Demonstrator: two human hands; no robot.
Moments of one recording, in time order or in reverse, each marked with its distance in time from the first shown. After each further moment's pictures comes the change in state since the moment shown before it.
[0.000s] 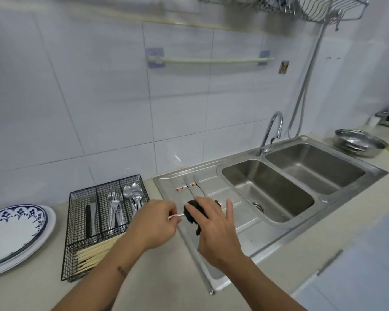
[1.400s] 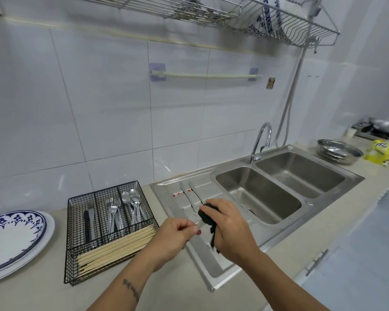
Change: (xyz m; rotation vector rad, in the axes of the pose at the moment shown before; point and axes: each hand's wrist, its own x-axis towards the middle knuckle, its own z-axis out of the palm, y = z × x) left_hand -0.037 0.026 0.010 -0.878 -0.244 -0.200; right_hand -0.009 0.001 -0.039 0.110 0.096 -0.040
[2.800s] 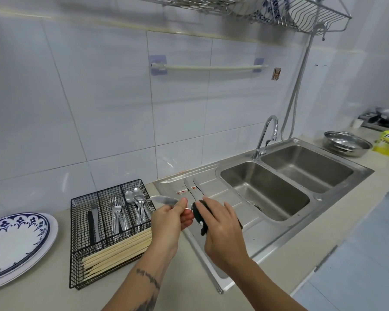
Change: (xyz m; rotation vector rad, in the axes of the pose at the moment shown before) left_hand 0.038 -0.002 -0.004 -0.712 0.450 -0.152; right_hand 0.003 -0.017 0.045 -0.075 0.146 0.030
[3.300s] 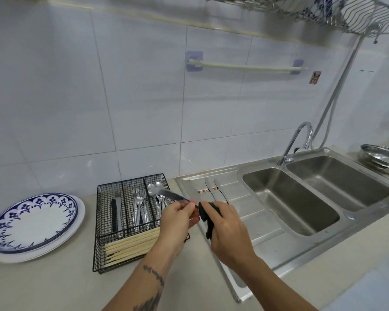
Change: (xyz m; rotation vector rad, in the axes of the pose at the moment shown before) left_hand 0.018 0.007 -0.032 -0.007 0.013 0.023; right_hand 0.026 -0.020 0.021 0.074 -0.256 -0.004
